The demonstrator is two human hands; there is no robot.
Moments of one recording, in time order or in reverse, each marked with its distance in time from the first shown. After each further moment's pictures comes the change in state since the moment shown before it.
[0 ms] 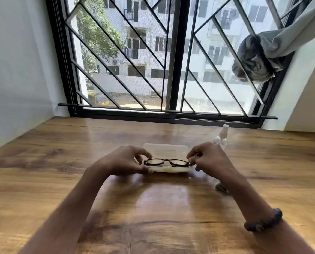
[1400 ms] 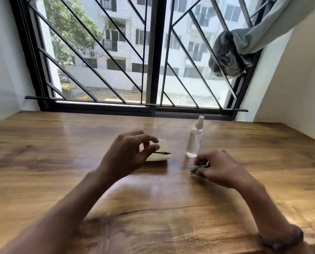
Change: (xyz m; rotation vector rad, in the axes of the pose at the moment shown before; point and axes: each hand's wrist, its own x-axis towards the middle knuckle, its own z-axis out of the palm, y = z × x) left_hand -0.003 0.056 0.044 -0.032 0.574 0.595; right_hand -0.058 0.044 -0.047 -0.308 -0.077 -0.005
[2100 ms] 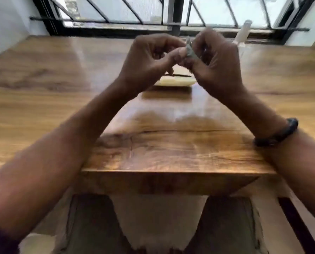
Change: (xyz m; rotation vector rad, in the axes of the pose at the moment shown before) left_hand 0.002 0.017 -0.003 -0.436 0.018 -0.201; right_hand 0.036 -0.077 0.041 0.494 0.575 -0.581
